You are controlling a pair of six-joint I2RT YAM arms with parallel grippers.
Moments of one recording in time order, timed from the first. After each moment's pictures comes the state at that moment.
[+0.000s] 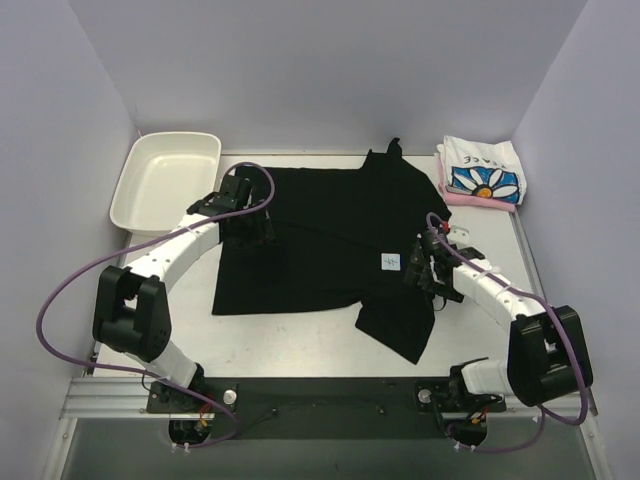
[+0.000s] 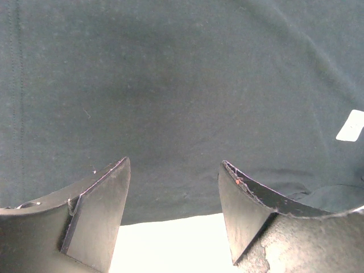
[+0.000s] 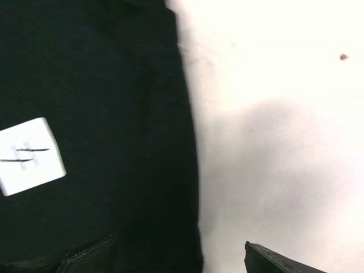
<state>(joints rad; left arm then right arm) -0.34 1.60 1.21 -0.62 0.05 -0.62 0.28 1.32 0.71 -0.59 0.34 0.61</state>
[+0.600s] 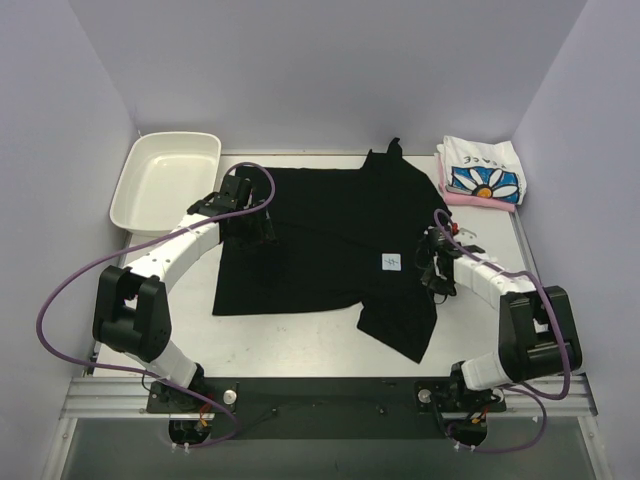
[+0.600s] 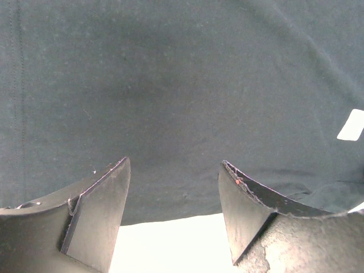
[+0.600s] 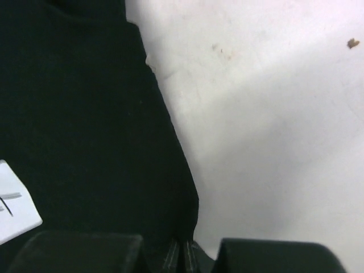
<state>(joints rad) -0.35 1.60 1.21 -0.62 0.05 -0.62 0.18 1.43 0.68 -0.49 0.30 0.66</state>
